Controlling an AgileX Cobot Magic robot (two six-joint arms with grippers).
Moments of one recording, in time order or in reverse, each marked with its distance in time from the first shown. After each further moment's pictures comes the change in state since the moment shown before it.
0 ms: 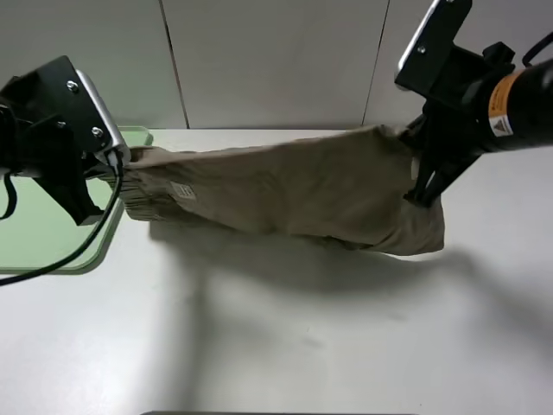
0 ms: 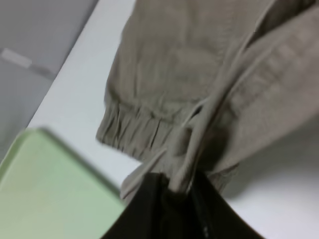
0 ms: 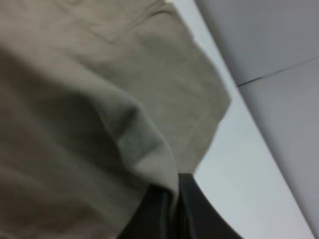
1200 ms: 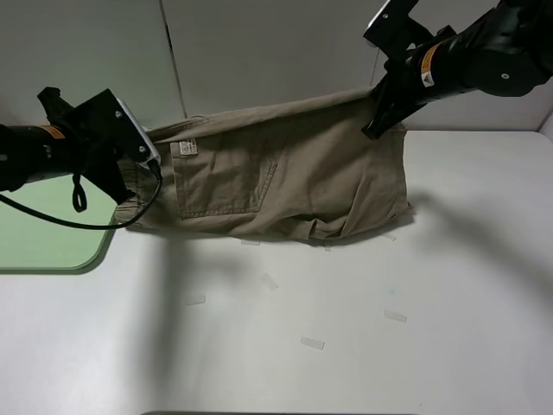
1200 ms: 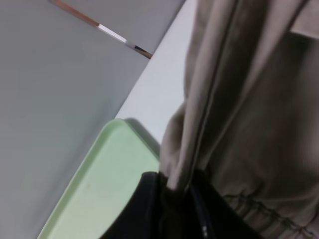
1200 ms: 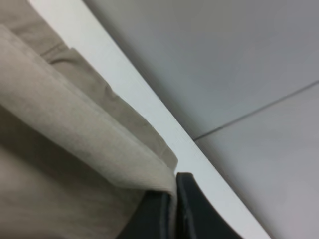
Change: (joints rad) left arm 0.069 0.472 -0.018 0.018 -0.645 0.099; right arm -0.232 0.429 -0.318 -0.097 -0.290 0.115
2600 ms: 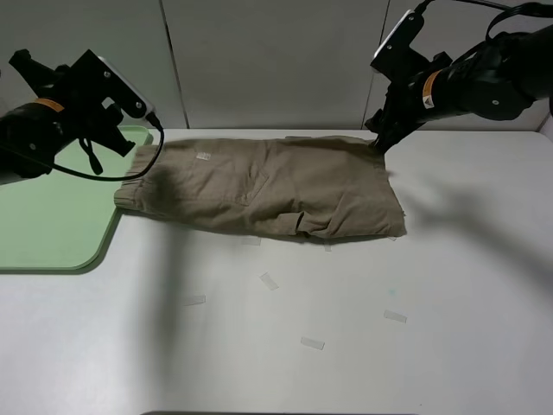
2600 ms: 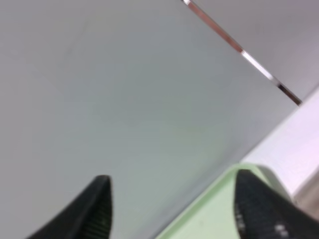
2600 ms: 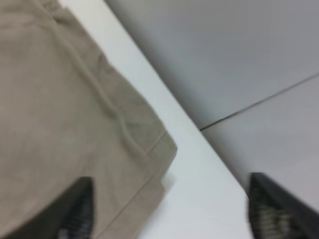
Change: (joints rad) left arm 0.007 0.082 -0.112 -0.127 -0.336 -0.021; right arm -0.094 0.123 -0.004 -0.014 -0.156 -0.051
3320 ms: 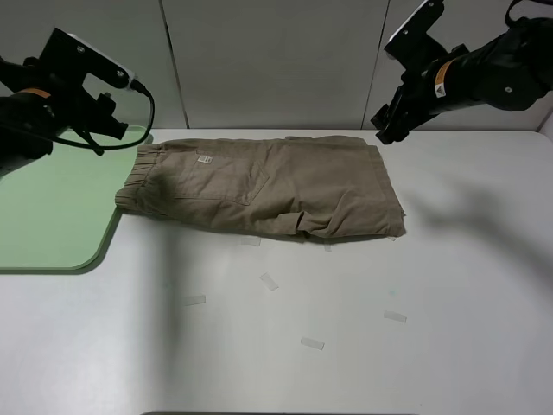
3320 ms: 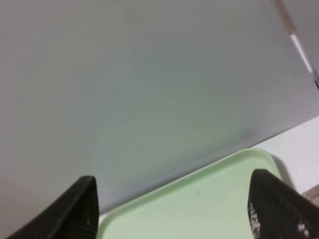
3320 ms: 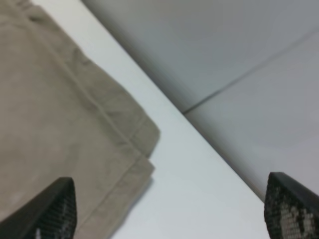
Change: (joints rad) left arm 0.000 -0.044 -0.015 -0.235 0.049 -0.082; right arm -0.006 -0.060 -0.001 0.088 0.089 0.000
